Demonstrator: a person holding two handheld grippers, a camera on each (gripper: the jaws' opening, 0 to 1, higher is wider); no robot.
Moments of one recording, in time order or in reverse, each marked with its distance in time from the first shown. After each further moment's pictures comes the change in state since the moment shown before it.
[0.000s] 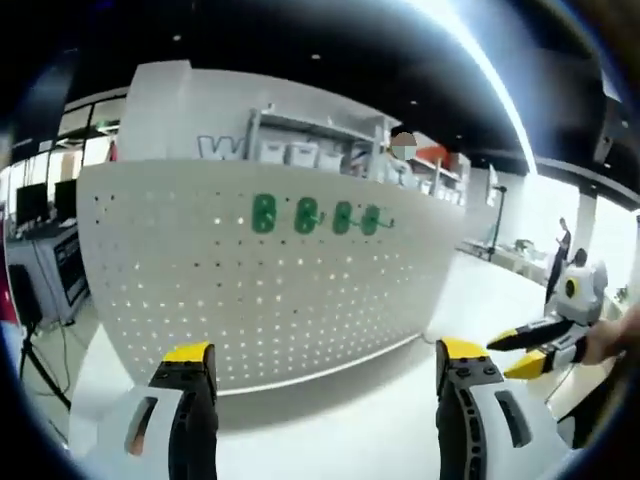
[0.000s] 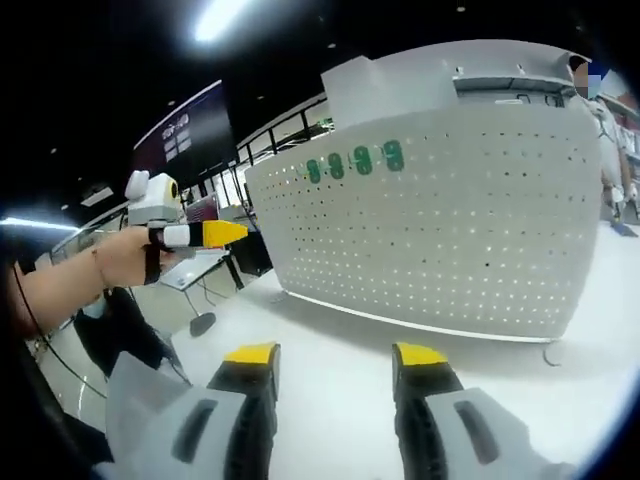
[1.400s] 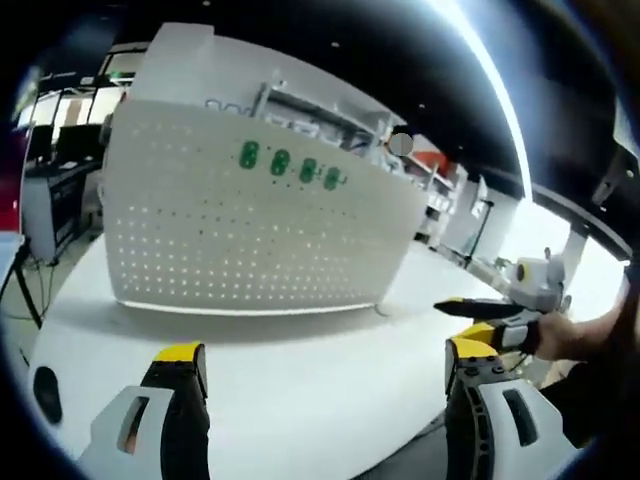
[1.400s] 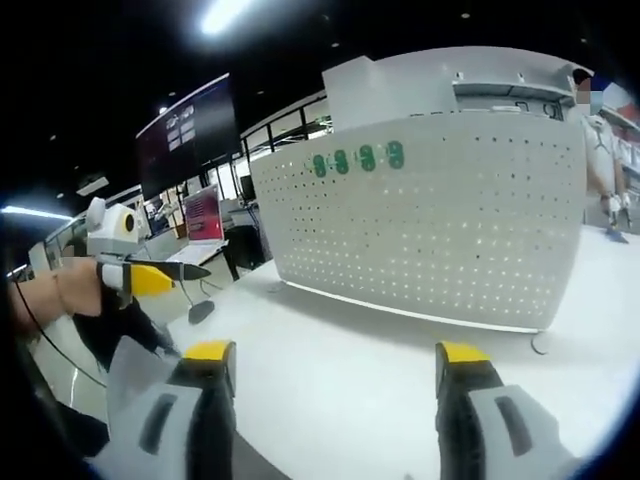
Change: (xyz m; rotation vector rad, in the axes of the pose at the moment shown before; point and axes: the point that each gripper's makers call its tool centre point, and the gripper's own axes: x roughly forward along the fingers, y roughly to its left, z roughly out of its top) left arm -0.081 -0.070 -0.066 -0.159 0.052 -0.049; right arm -0.028 0.013 -0.020 -0.039 0.012 -0.043
